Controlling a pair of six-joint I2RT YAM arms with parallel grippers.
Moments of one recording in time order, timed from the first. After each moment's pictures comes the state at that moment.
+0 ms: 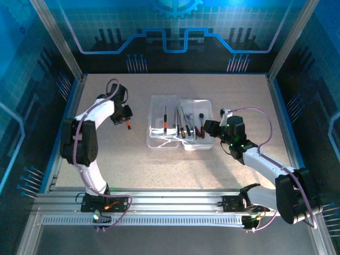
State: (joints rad) left arm -0.08 1.79 1.32 -0.74 0.01 -0.56; right arm 0.31 1.19 0.50 0.25 -0.19 0.56
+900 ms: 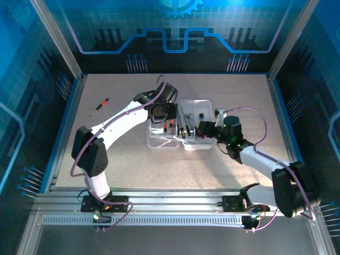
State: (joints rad) left arm -0.62 1.79 1.59 -0.81 -0.02 -0.60; right arm 0.35 1.25 0.50 0.33 -0.26 0.54
